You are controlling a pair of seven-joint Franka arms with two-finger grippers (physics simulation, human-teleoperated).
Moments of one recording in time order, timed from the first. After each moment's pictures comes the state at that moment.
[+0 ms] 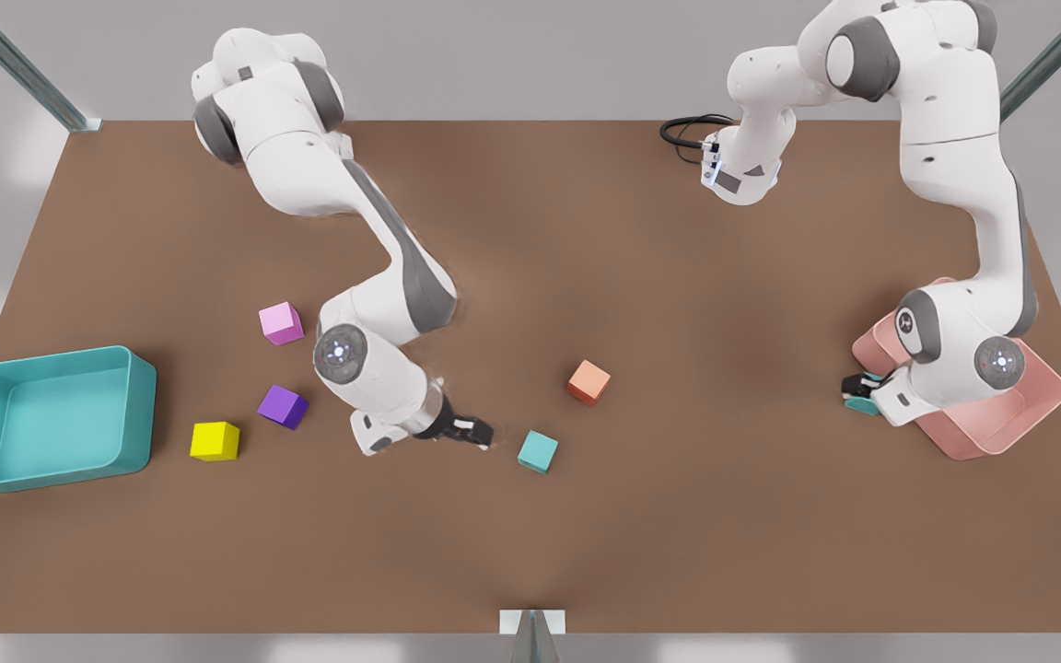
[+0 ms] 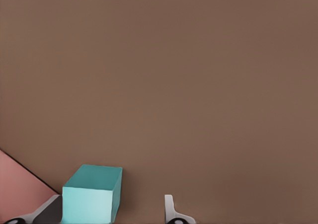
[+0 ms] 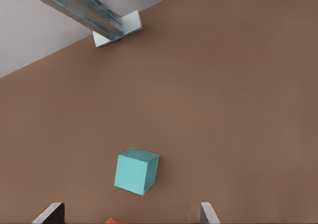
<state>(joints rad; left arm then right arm) 0.06 0.44 0.14 -1.83 -0.01 2.17 0.48 0.49 0.74 -0.14 -1.01 0.29 1.93 0.61</state>
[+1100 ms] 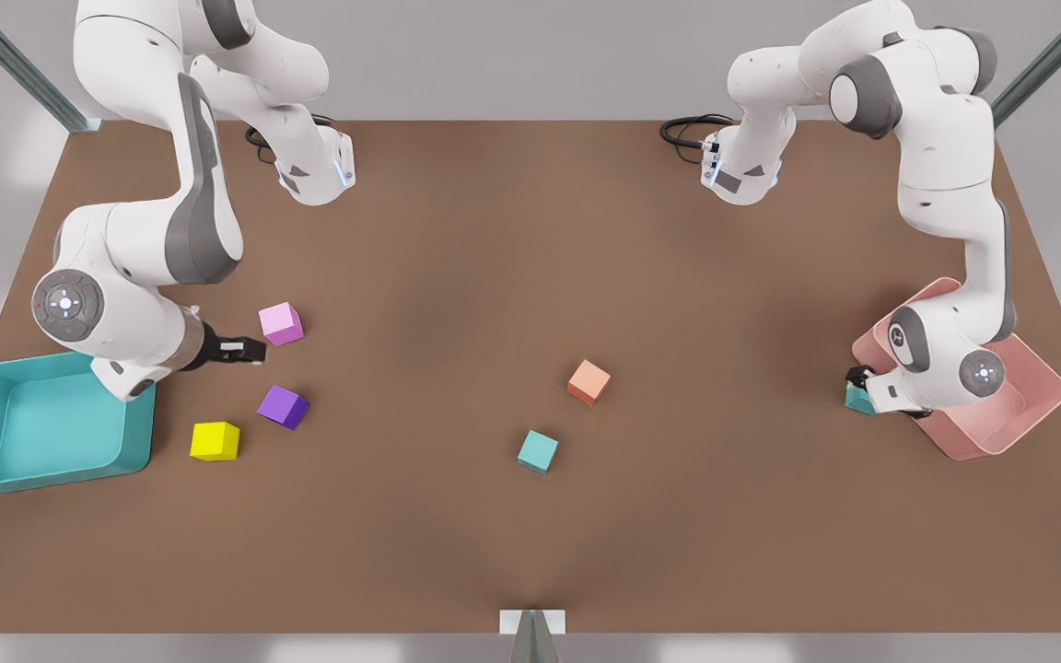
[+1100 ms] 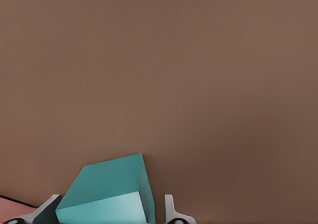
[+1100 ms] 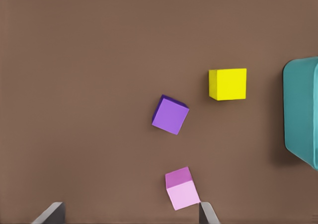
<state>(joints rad) 0.08 0.58 0.20 -1.88 -0.01 2.29 0.84 0.14 0.29 -0.04 -1.45 0.01 1.56 0.09</state>
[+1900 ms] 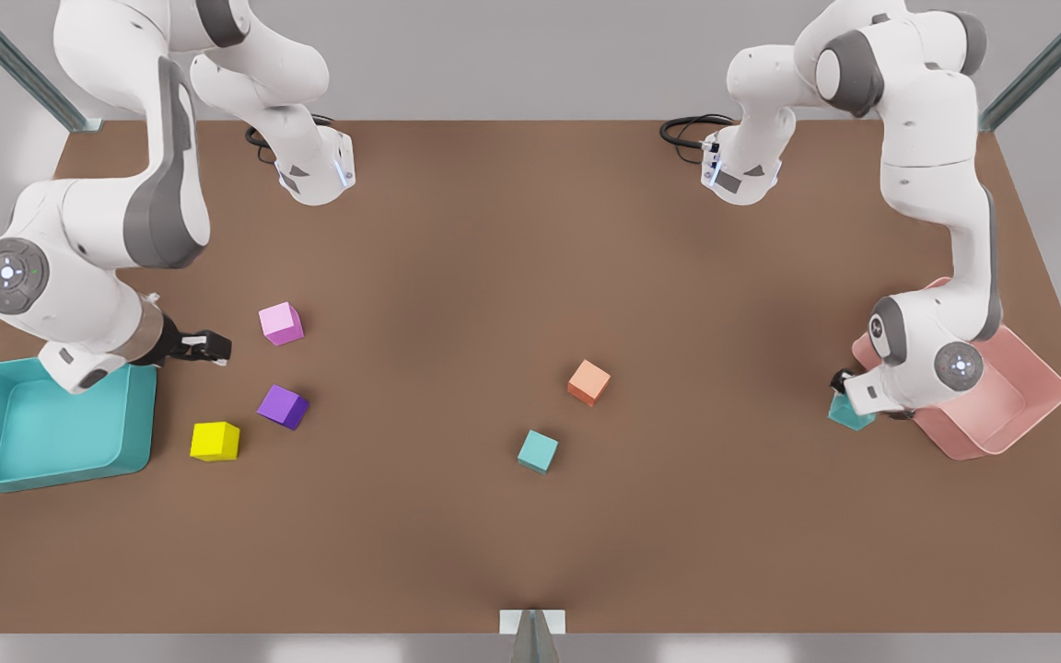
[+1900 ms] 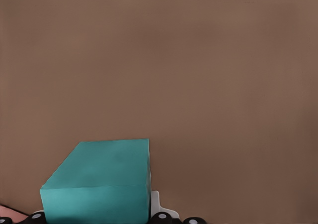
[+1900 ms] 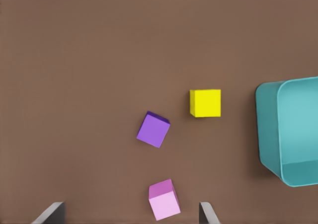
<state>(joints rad) -0.08 0.46 0.22 -1.91 0.00 2.28 0.69 0.11 0.28 -0.05 -1.38 -0.02 1.55 0.03</state>
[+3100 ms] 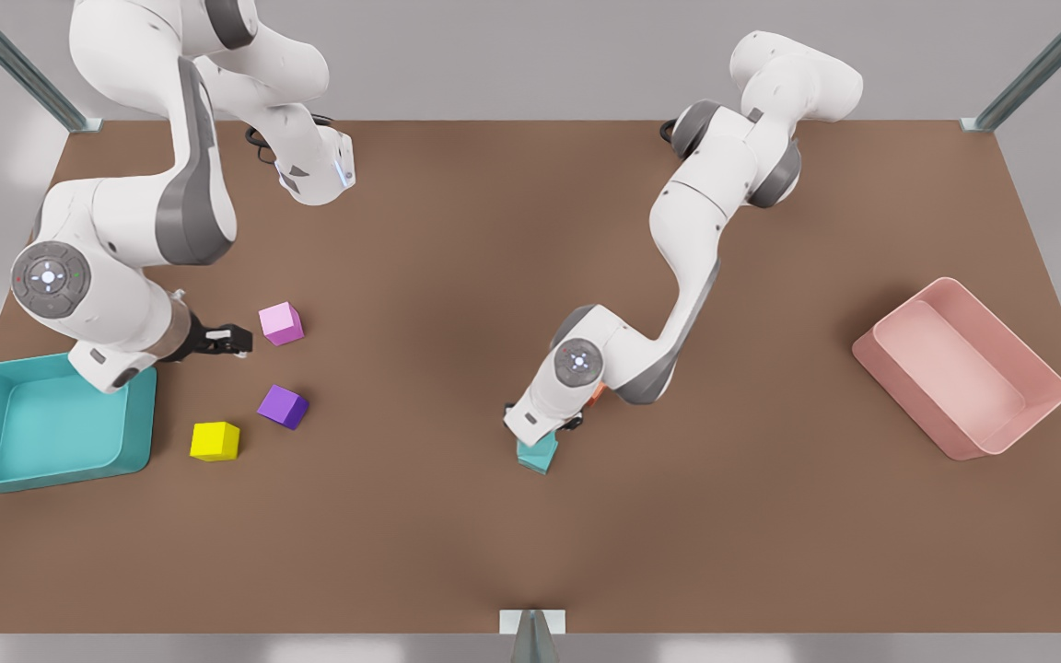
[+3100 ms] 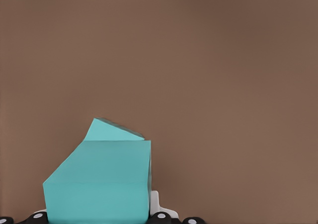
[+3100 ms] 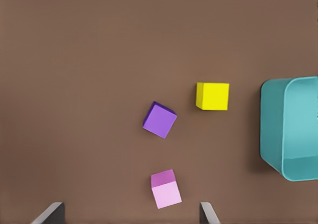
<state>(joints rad) -0.57 1.06 -0.13 -0.89 -0.01 2.09 -0.63 0.16 0.30 -0.05 -1.34 -0.04 1.49 0.03</state>
